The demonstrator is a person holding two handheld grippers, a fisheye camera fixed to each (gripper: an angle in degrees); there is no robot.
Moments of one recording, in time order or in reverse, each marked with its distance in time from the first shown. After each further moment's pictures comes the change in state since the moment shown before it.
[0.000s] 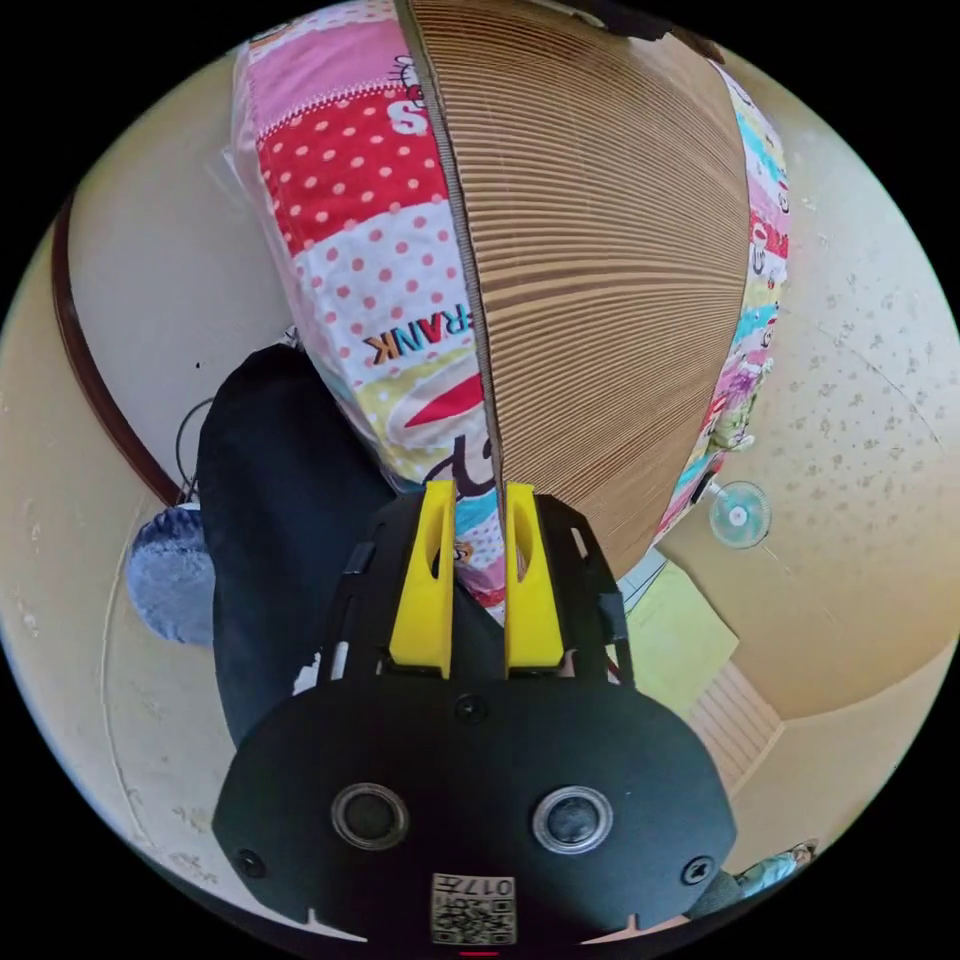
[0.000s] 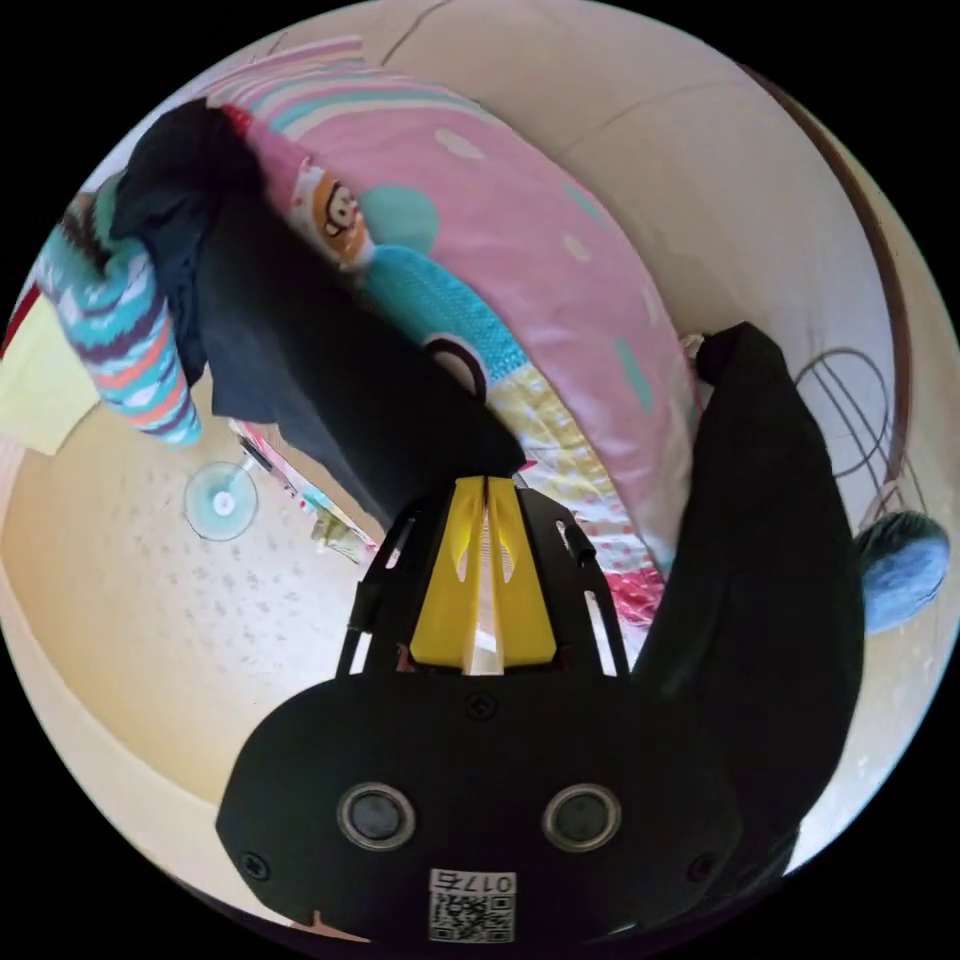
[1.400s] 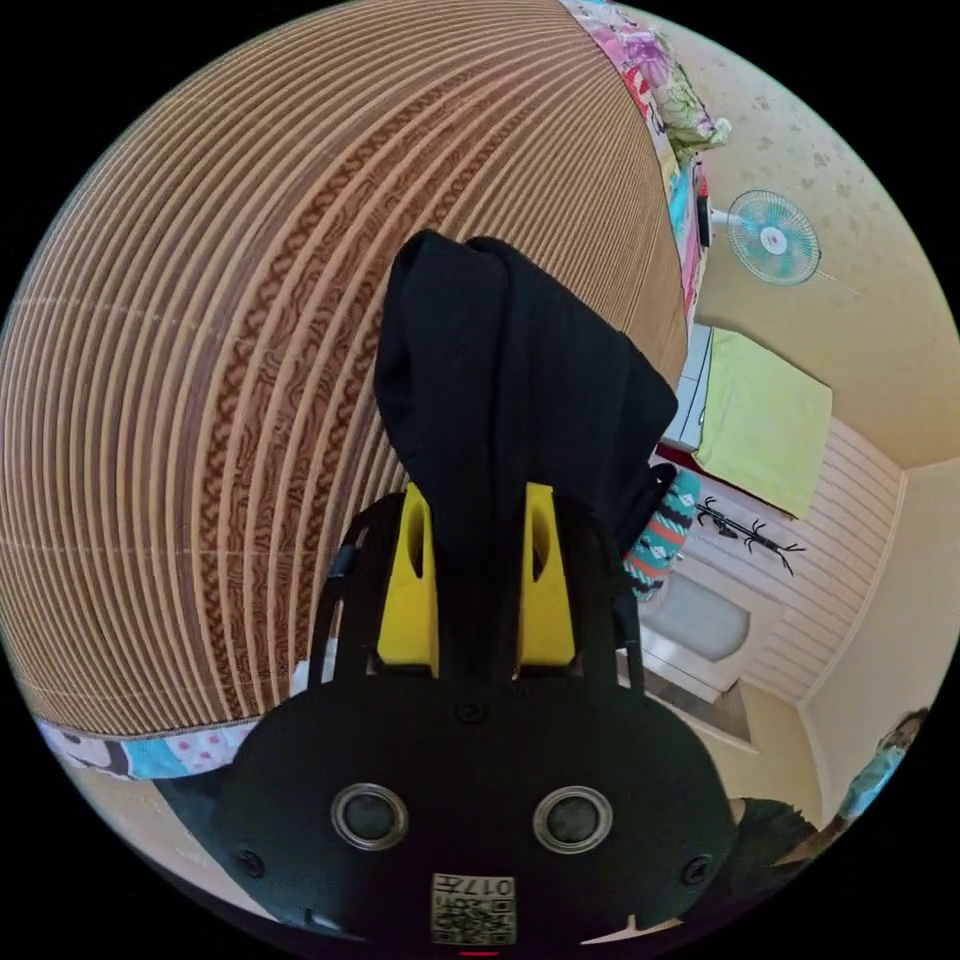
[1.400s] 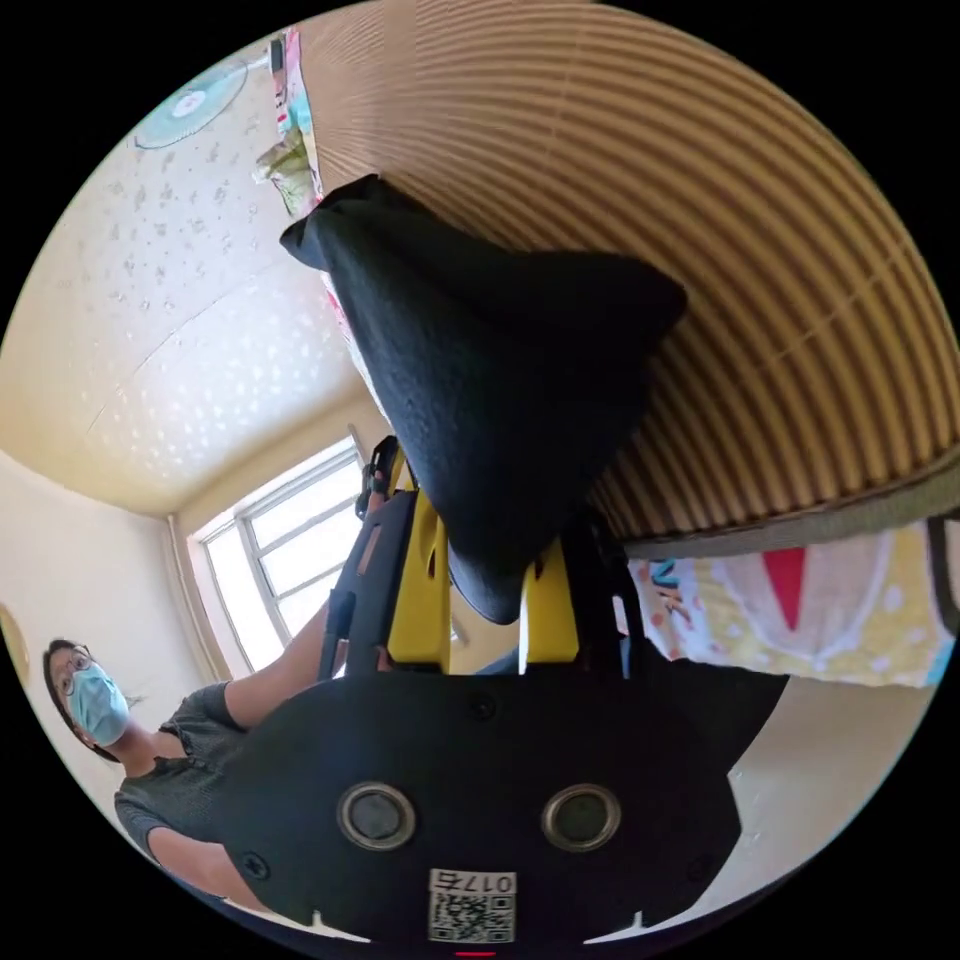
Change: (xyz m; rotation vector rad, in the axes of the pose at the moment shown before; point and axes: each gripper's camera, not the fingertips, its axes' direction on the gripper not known) left arm 0.151 -0.243 0.441 -0.420 -0.227 0.643; right arm -0.098 -0.005 0.067 -0.796 0.342 -0.698
